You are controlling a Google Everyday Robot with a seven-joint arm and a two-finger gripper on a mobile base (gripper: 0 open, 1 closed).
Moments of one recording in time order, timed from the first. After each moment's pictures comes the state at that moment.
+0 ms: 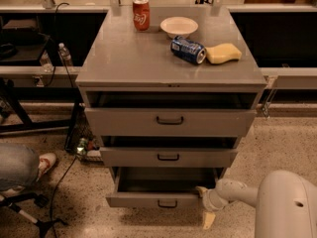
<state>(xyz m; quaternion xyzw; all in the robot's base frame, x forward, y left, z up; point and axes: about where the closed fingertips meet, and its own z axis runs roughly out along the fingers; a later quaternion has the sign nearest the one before) 0.520 -0.210 0.153 -0.71 0.68 0.10 0.17</state>
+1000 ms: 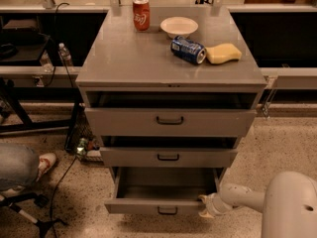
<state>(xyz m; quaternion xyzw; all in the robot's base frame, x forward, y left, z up) 0.498 -0.221 0.159 -0.69 0.69 0.10 0.17</state>
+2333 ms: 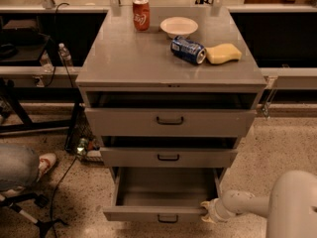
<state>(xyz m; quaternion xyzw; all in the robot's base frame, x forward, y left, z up) 0.475 -0.228 0.167 -0.68 0.71 0.08 0.16</state>
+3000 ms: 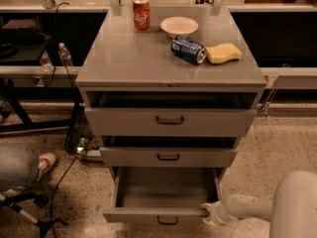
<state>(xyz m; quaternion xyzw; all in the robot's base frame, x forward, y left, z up) 0.459 -0.234 0.168 -0.67 0.72 0.08 0.16</state>
